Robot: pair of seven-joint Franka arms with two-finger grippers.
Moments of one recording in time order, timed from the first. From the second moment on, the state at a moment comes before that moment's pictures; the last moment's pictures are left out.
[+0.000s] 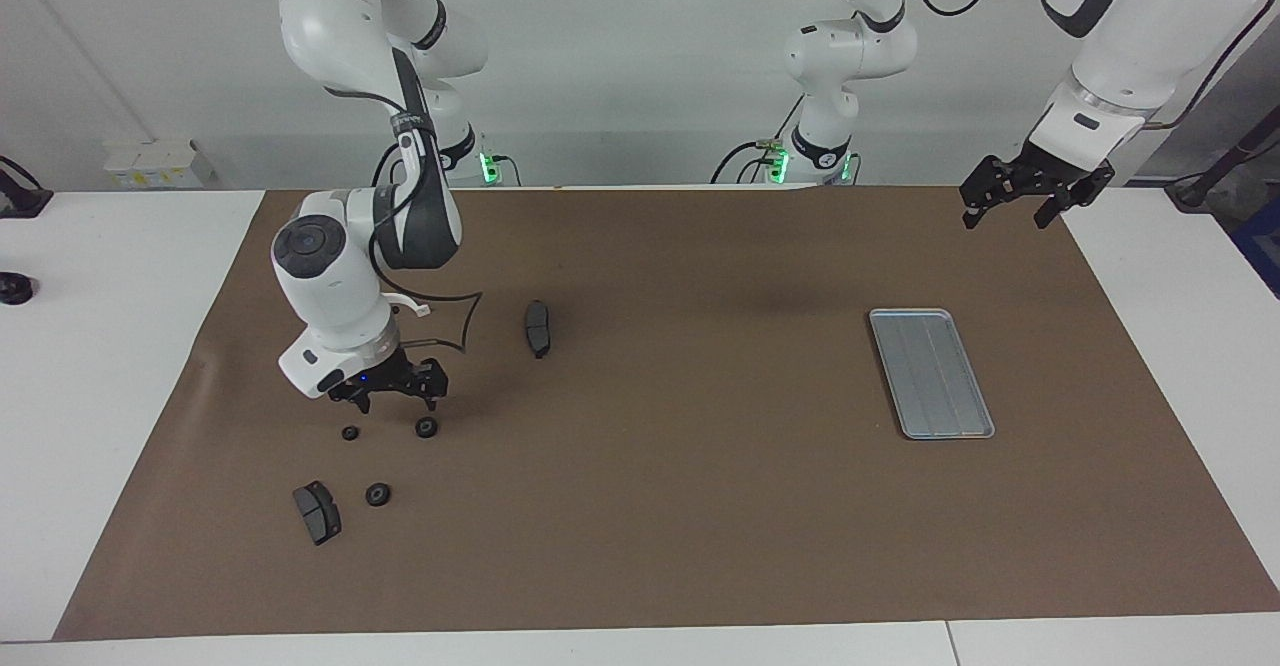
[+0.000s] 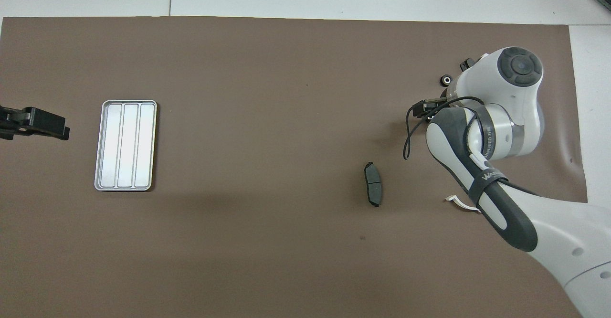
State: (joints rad) left arm 0.05 0.00 -0.06 -1.60 -0.01 1.56 0.06; right arm 0.12 0.44 -0.02 -1.78 -0.04 2.26 0.07
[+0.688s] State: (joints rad) left arm 0.05 0.00 -0.06 -1.60 -0.01 1.56 0.06; right arm 0.12 0.48 -0.02 -1.78 -0.04 2.30 0.07
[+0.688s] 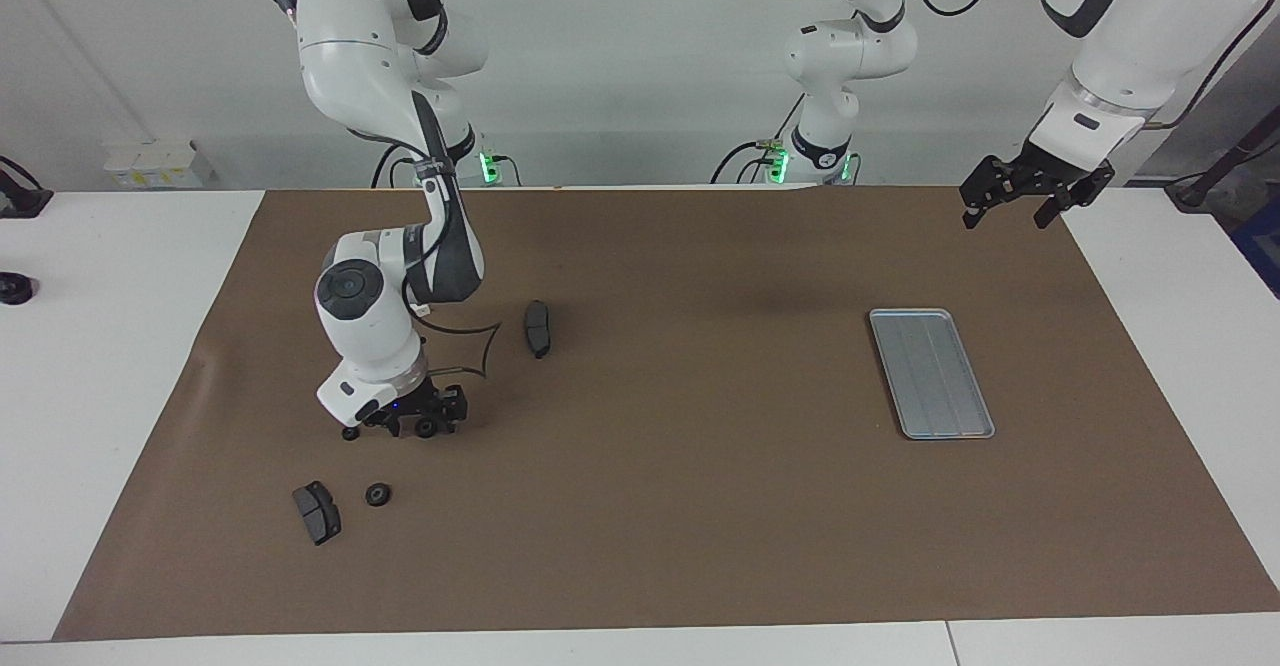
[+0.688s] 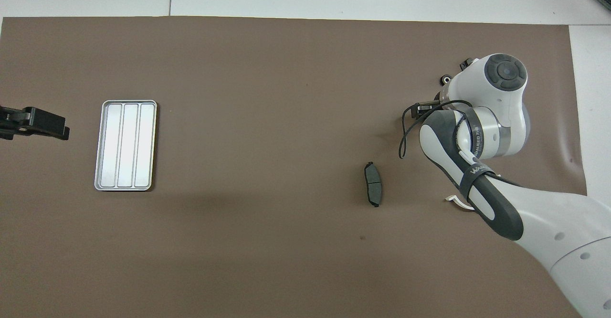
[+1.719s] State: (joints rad) left arm 0.05 0.00 -0.06 -1.60 -0.01 1.56 0.06; right arm 0.22 0.41 0.04 -1.74 -0.04 2.27 0.08
